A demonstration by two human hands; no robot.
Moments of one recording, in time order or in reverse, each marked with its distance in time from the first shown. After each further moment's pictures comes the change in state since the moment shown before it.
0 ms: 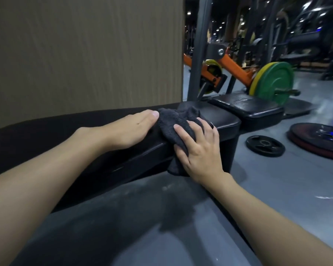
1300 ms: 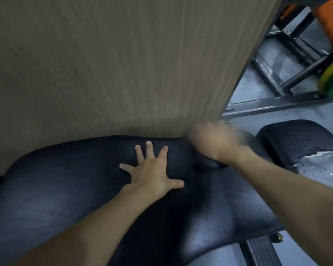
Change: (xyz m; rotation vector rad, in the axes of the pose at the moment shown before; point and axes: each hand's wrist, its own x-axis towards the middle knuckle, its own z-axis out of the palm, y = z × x) left_hand 0.146 -0.045 -0.043 0.160 -0.401 -0.742; right_hand 0.241 0.073 0.148 -0.087 -1.346 0.274
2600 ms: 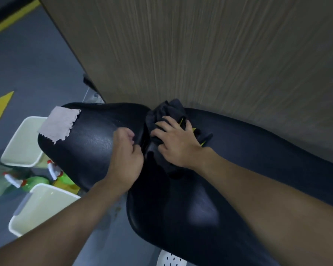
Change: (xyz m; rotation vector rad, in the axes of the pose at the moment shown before) left_hand -0.156 -0.345 0.011 -0.811 0.848 -0.414; right_hand -0.082 -0.423 0.060 0.000 -0.012 -1.075
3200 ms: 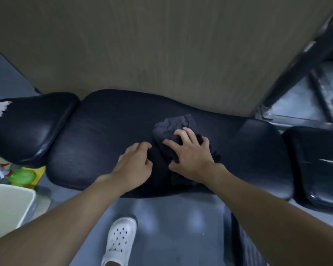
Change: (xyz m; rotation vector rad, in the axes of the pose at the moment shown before) left_hand -0.199 0.133 0.147 0.465 -0.515 0.234; right_hand -0.326 0.105 -0.008 -0.073 -0.005 0.358
